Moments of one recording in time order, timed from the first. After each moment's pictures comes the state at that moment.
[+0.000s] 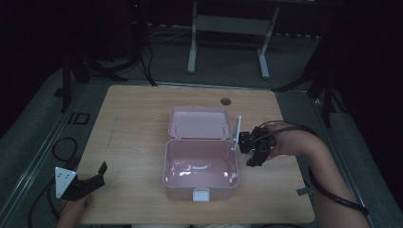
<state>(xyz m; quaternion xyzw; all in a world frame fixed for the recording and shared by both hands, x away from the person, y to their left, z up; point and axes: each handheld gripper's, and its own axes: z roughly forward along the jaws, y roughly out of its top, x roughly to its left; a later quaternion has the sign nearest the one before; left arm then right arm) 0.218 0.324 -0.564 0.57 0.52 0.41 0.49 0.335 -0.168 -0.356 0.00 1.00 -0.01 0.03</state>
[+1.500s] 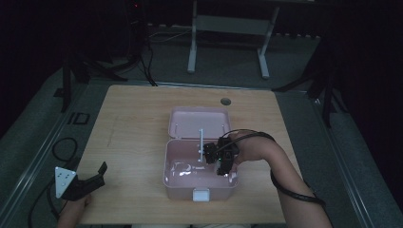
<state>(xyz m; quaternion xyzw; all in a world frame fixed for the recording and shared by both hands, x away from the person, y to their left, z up) 0.218 0.325 -0.564 0.57 0.52 0.41 0.49 0.333 -0.090 -0.409 -0.05 1.00 -0.01 -0.01</state>
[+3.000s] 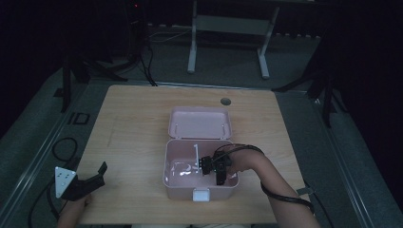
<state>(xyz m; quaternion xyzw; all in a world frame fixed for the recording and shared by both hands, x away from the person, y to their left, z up) 0.218 0.325 -0.564 0.57 0.52 0.41 0.49 0.344 -0.085 -0.496 -0.04 1.00 -0.07 -0.04</state>
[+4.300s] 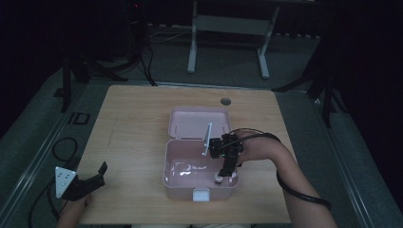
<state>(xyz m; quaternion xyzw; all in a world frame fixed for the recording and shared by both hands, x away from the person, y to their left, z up) 0.218 0.324 -0.564 0.57 0.52 0.41 0.49 0.341 -0.105 -0.403 -0.01 1.00 0.04 0.00</state>
